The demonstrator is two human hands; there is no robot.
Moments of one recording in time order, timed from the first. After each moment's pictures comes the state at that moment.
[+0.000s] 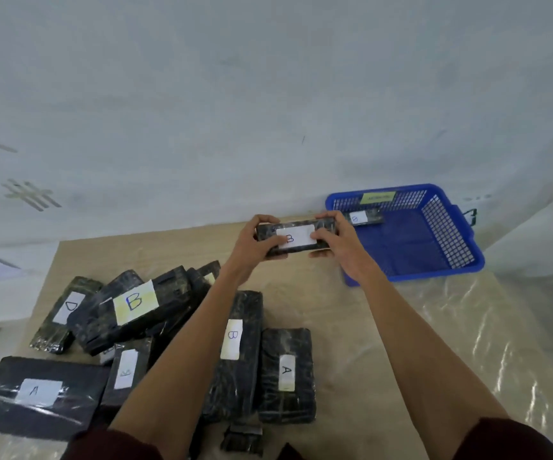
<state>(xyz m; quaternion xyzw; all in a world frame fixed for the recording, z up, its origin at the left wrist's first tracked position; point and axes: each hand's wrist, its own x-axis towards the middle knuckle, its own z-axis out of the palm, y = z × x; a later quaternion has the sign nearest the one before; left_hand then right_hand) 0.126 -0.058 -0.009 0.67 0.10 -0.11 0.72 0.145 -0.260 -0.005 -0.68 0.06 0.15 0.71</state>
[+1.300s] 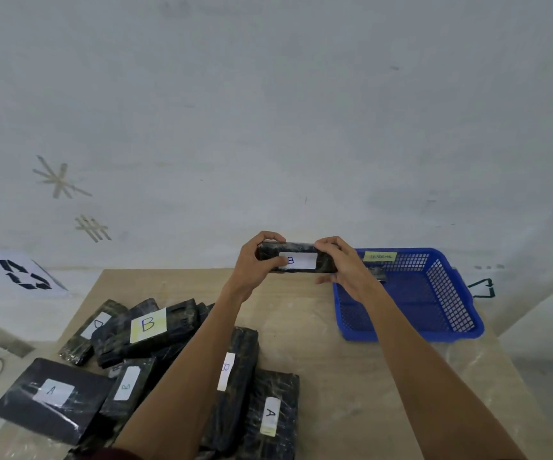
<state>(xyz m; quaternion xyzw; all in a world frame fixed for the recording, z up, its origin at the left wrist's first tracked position) 0.108 -0.089 0.071 0.74 0.03 0.05 0.67 0.155 -0.291 0.063 -0.62 -0.01 0.19 0.76</state>
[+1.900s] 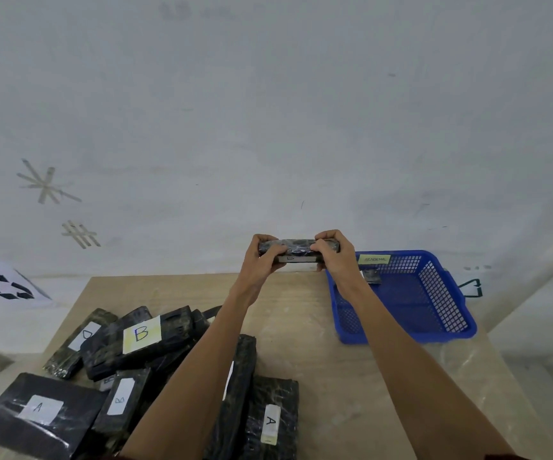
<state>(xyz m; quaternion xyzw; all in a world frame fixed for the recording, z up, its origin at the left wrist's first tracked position) 0.127 -0.097 0.063 0.65 0.11 0.03 0.75 0.161 -0.269 0.062 -0.67 -0.02 0.01 0.74</state>
